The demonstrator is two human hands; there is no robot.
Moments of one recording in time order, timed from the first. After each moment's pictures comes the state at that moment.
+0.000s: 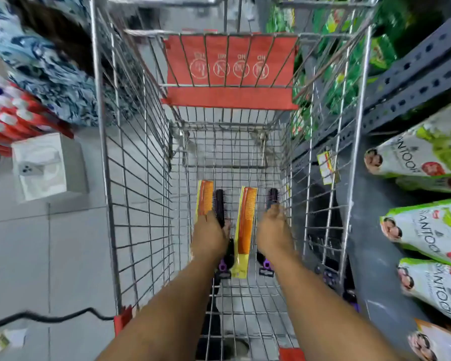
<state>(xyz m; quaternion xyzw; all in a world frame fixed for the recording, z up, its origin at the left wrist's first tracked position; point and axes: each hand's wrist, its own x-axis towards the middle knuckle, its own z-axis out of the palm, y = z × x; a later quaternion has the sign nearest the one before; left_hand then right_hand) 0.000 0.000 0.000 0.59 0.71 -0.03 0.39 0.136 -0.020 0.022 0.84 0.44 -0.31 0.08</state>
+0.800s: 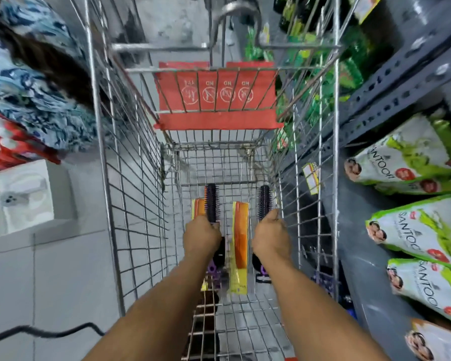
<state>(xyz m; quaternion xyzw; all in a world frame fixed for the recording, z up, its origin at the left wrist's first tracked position) -0.002 0.048 0.026 0.58 0.72 -0.01 0.38 0.133 -0.001 0.042 0.88 0.38 -0.26 0.09</state>
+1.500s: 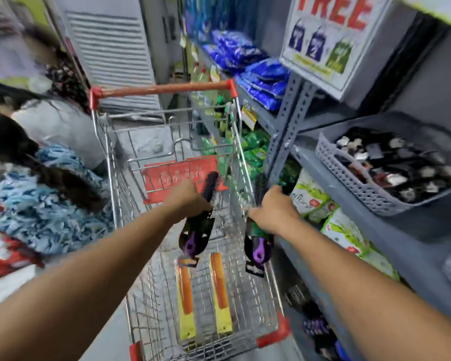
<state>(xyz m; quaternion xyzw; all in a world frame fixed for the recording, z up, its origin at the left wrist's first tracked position) 0.029 0.106 0.296 0.76 0.55 0.02 0.34 0.177 -0.021 0.320 0.90 0.36 -0.23 -0.13</state>
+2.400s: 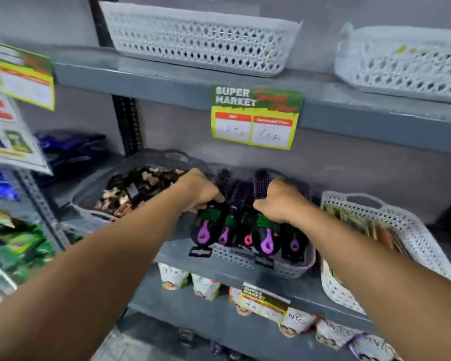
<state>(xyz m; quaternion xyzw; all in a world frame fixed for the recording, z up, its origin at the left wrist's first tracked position) 0.374 -0.187 0.453 0.89 0.17 -0.04 0.43 0.367 -0.366 0.471 0.98 0.03 -0.05 -0.17</state>
